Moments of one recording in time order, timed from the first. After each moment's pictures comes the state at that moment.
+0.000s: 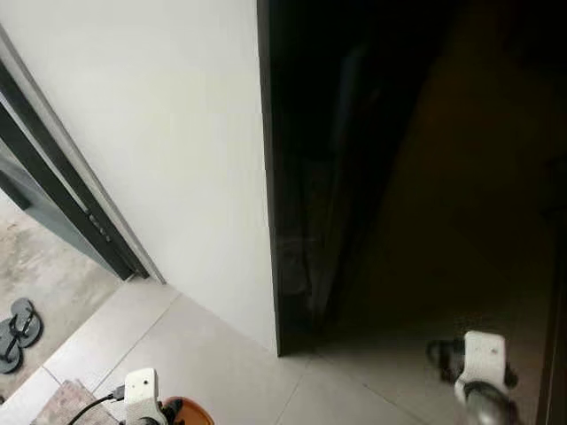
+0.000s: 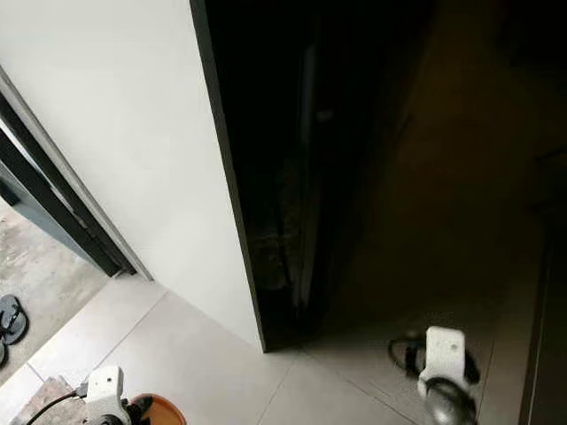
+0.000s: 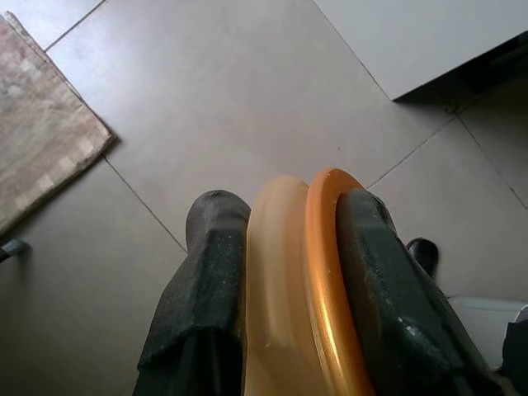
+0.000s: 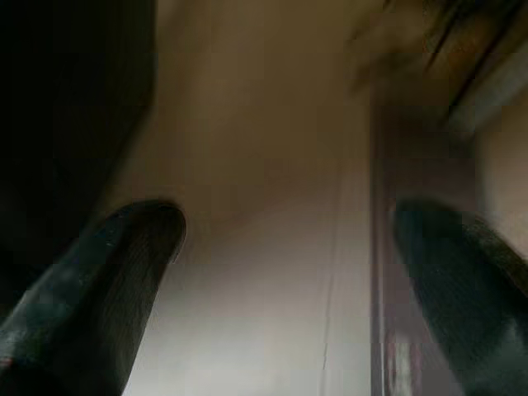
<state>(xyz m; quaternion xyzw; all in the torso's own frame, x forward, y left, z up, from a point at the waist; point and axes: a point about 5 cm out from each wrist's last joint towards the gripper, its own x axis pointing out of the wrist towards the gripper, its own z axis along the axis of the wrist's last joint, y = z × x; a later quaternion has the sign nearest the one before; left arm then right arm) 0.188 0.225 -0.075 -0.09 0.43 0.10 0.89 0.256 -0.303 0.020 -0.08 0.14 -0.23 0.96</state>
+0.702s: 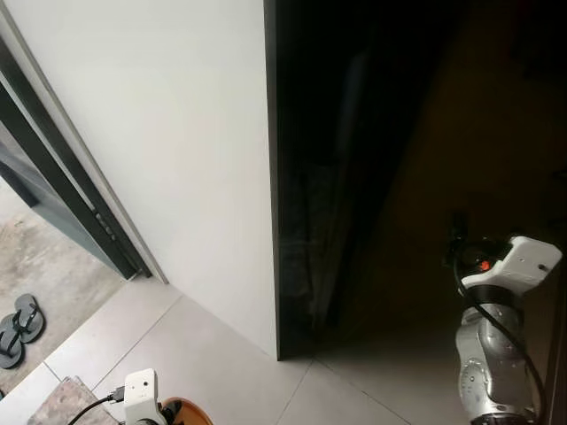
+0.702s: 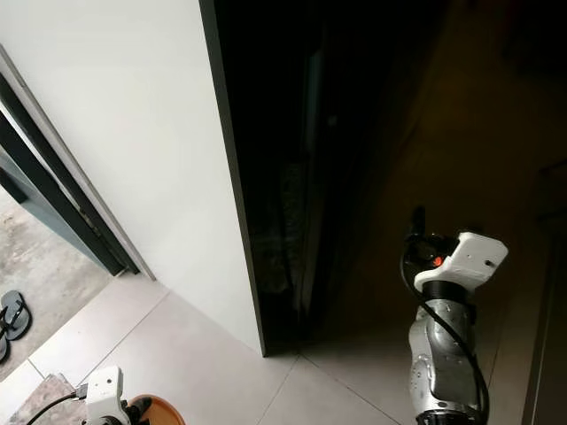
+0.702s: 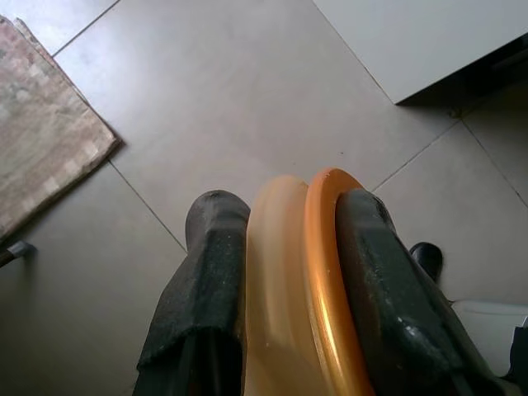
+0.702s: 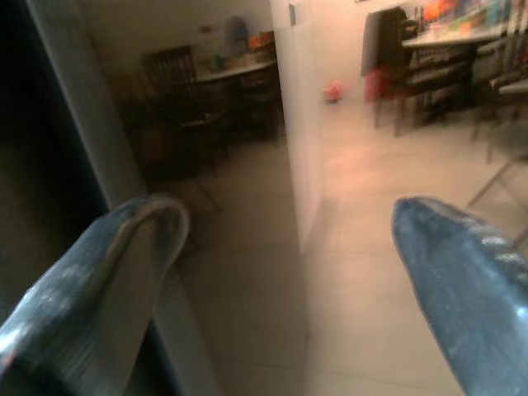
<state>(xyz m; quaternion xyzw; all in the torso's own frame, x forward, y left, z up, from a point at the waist) 0.190 0.223 -0.074 -0.08 0.43 0.10 0.89 0.282 -0.201 0.124 0.09 -0.10 -0.10 0.99</state>
